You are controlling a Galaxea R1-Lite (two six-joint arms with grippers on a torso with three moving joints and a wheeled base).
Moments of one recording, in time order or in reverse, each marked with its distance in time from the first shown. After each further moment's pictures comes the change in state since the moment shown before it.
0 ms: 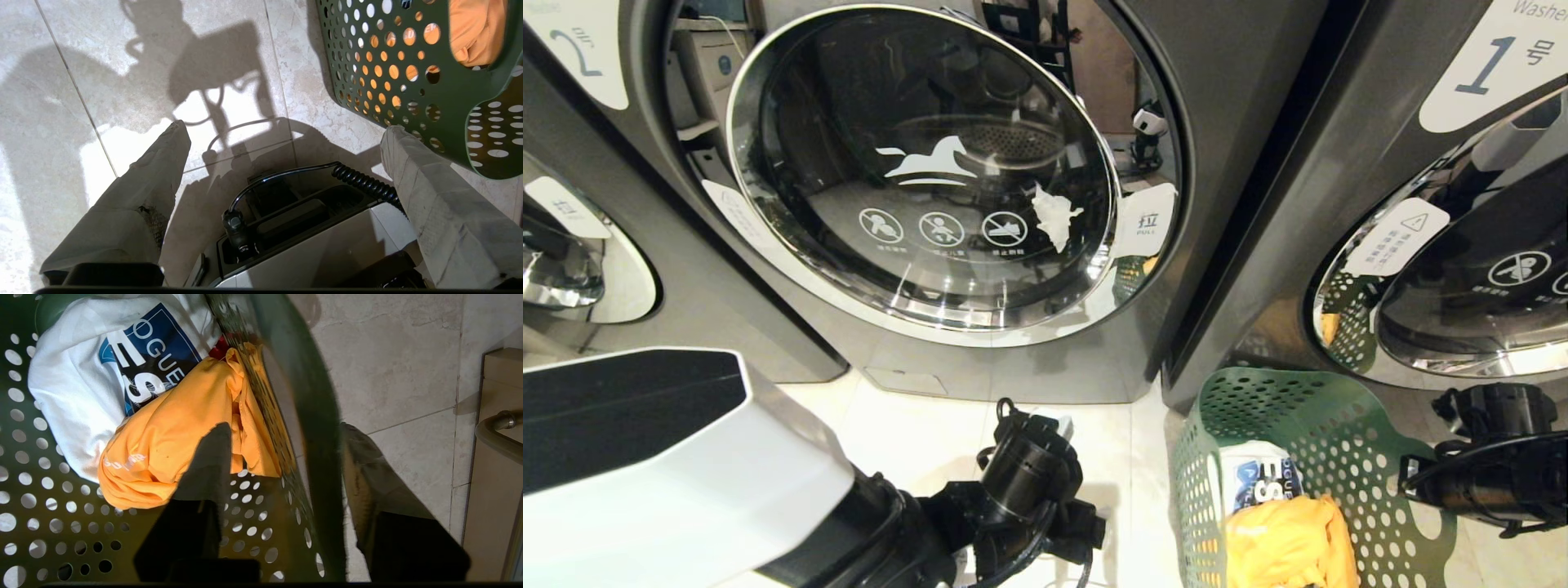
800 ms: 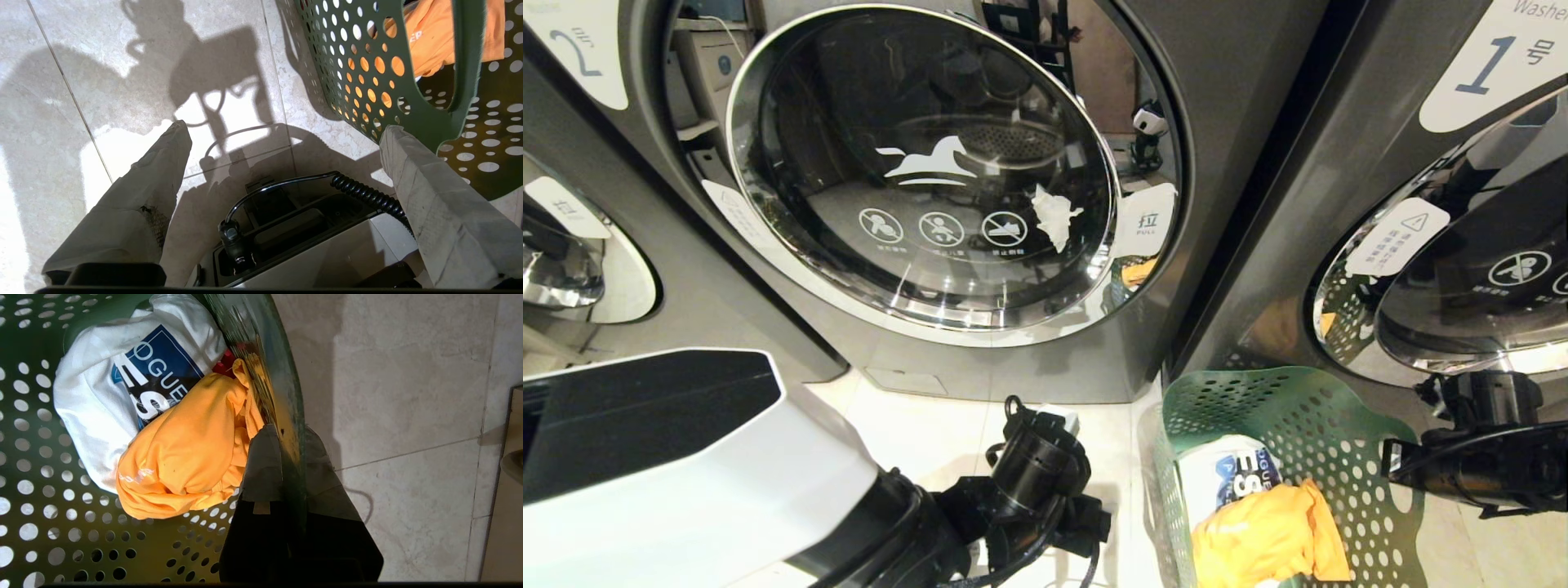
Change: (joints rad) left arm 0.001 0.037 -0.043 0.000 -0.001 0.000; right arm 0.041 -0.008 -0.030 -0.026 0.042 0.001
